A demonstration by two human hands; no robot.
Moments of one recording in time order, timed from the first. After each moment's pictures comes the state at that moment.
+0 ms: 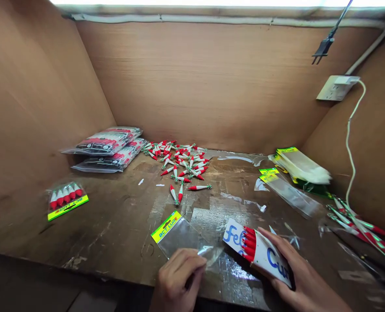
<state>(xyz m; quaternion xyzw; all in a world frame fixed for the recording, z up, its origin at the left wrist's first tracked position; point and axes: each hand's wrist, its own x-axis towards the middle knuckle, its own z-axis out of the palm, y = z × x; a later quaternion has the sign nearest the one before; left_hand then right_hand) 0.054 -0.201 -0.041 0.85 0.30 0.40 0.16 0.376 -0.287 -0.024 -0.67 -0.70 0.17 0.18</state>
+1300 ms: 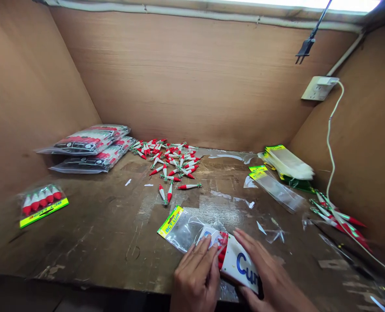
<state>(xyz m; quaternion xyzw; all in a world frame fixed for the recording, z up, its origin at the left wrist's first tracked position) 0.120 -0.214 -0.055 0.81 0.34 0.45 0.19 0.338 -0.285 -0.022 -0.60 -0.75 0.17 0.22</state>
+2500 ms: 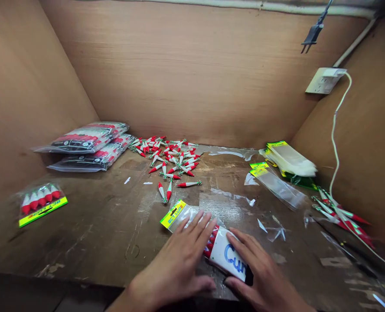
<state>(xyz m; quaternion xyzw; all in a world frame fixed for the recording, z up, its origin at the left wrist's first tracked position) 0.093 -0.161 0.004 0.96 0.24 0.10 0.13 0.335 -0.273 -0.048 -0.59 -0.76 0.13 0.24</state>
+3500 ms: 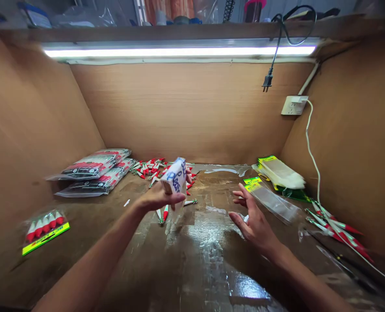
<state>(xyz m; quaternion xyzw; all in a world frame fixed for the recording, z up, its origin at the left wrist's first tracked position) 0.098 -0.025 0.121 0.74 0.08 0.37 0.55 0.376 -0.179 0.020 -0.57 -0.64 0.11 0.50</state>
